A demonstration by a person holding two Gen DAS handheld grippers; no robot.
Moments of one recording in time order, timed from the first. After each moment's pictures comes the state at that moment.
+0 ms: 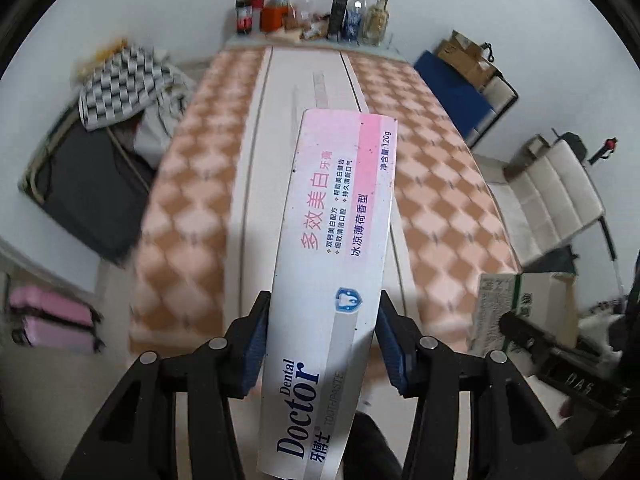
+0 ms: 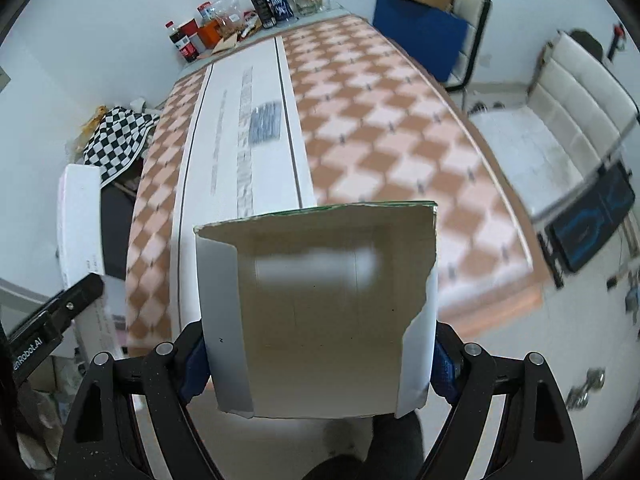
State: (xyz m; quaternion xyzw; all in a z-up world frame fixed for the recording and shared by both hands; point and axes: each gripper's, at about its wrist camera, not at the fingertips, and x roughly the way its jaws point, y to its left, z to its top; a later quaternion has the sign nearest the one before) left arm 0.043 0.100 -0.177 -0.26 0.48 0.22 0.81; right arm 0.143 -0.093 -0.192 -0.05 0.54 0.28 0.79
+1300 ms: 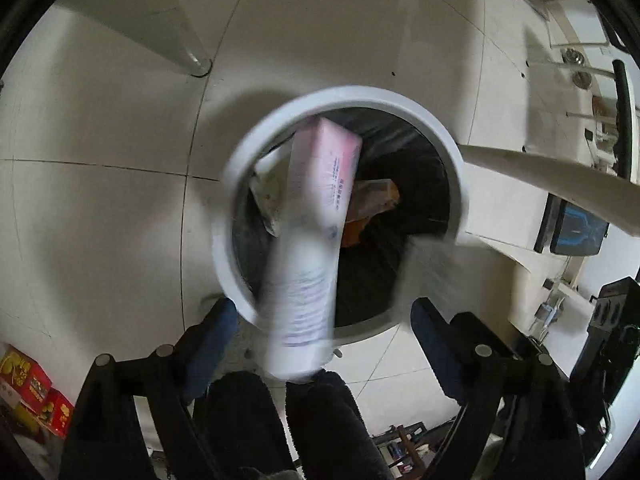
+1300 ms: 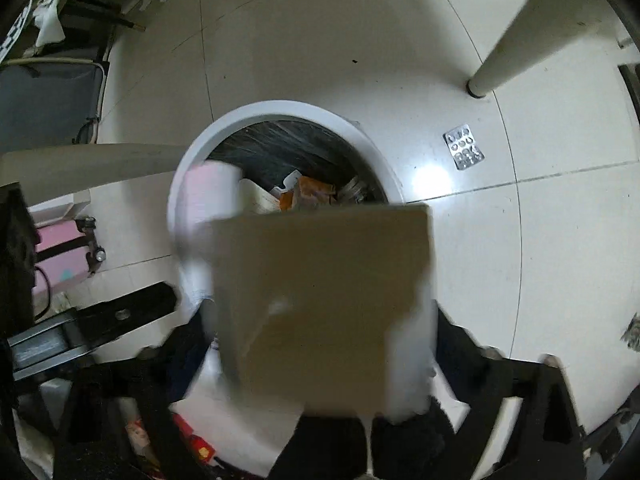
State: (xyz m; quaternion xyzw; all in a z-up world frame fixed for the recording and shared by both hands) left arm -0.006 0.061 -0.751 -0.47 0.68 0.16 0.54; right arm 0.088 -0.115 -0.783 -0.11 0.75 0.25 0.60
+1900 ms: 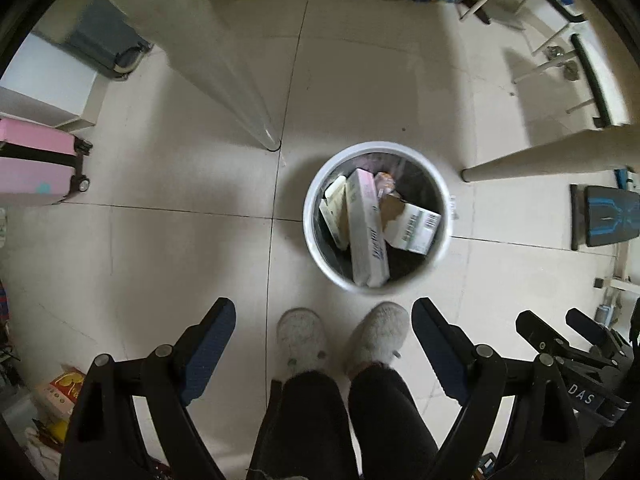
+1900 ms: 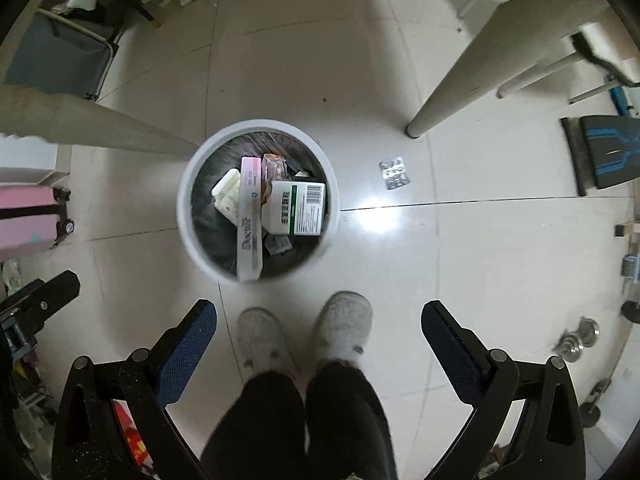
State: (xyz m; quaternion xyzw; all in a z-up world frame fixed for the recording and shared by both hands) left arm -0.070 0.014 -0.546 -0.32 0.66 0.26 0.63; right arm 0.037 -0.157 -0.608 -0.22 0.69 0.23 0.66
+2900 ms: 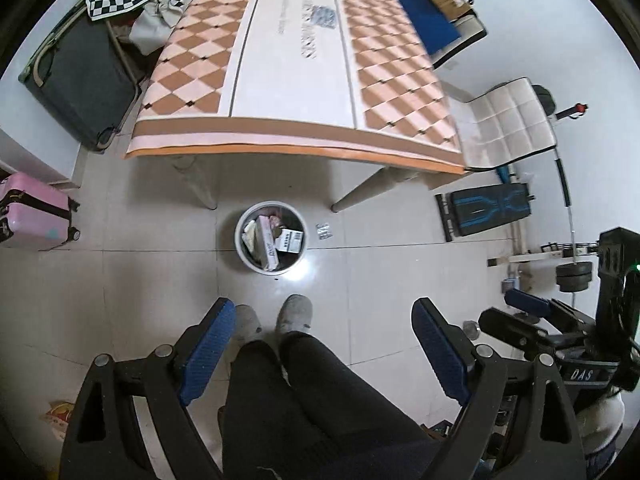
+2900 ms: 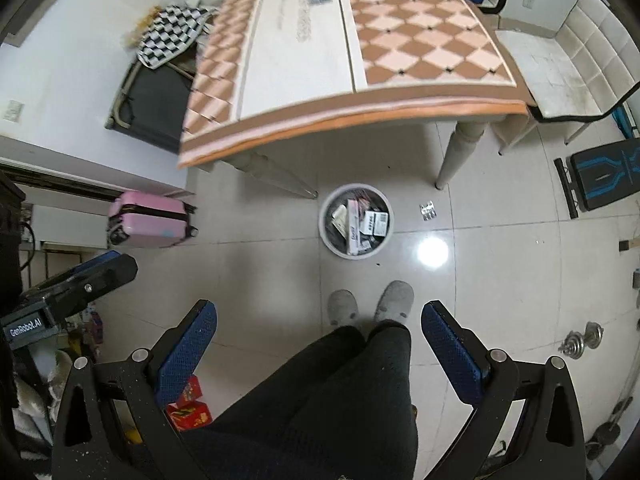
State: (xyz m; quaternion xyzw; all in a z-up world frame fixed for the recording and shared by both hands) left arm -0.113 -0.039 -0.172 -0.34 0.56 0.15 0.74; right arm -0.053 -0.252 -0.128 -0.12 0.64 0.35 0.67
